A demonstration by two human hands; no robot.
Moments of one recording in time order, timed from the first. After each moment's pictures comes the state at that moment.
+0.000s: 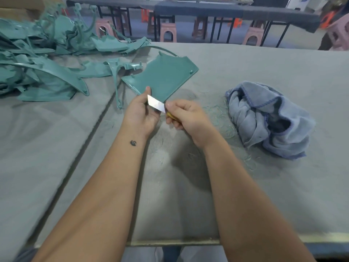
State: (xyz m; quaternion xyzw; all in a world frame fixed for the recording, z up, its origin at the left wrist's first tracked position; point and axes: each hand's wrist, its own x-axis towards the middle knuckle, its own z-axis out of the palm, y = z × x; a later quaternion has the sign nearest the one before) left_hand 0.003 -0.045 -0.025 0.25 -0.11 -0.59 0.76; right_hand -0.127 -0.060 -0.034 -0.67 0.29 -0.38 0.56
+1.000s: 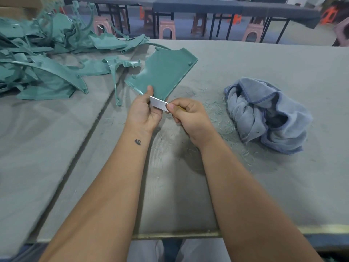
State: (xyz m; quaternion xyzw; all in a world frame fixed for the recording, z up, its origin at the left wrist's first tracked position) left_hand -0.012 -0.042 -0.023 0.22 -0.10 -0.57 0.78; right_hand -0.128 -0.064 -0.052 -0.67 0.28 -0.46 0.51
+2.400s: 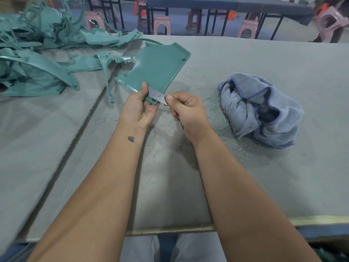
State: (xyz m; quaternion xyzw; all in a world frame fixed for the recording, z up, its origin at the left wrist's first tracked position) left_hand -0.014 -0.040 -0.027 0.22 -0.08 -0.57 0.79; right_hand -0.131 -0.070 -0.057 -0.62 0.30 -0.50 0.52
